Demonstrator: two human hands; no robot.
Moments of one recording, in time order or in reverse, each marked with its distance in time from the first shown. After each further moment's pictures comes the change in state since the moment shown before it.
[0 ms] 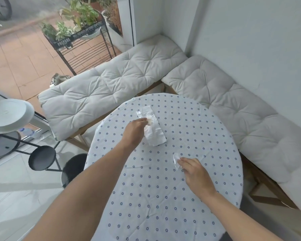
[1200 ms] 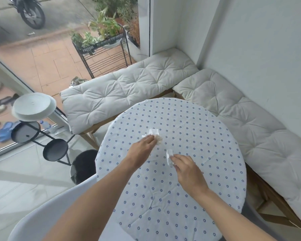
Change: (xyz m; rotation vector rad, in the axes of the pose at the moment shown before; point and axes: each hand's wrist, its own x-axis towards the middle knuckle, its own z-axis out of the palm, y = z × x) left_hand -0.102 0.021 -0.002 0.254 -0.187 0.071; right_hand -0.008 -0.057 -0.007 0.010 0.020 -0.167
